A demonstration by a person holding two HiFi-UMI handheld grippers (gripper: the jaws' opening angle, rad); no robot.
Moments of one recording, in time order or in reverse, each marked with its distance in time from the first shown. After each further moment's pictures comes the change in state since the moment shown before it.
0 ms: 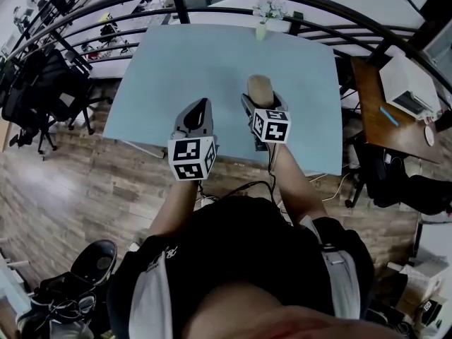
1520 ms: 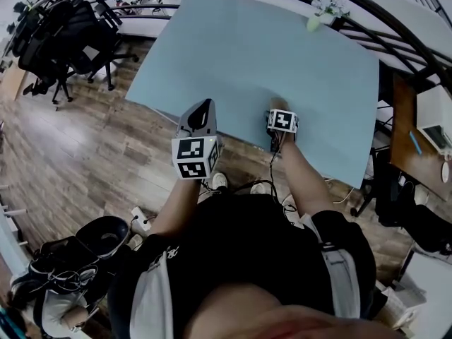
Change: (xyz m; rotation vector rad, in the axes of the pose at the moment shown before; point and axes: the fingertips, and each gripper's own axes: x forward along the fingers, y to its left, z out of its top) left arm -0.050 0.098 -0.066 -0.068 0.150 0.192; right arm 0.089 -0.008 -0.239 0.012 0.620 -0.119
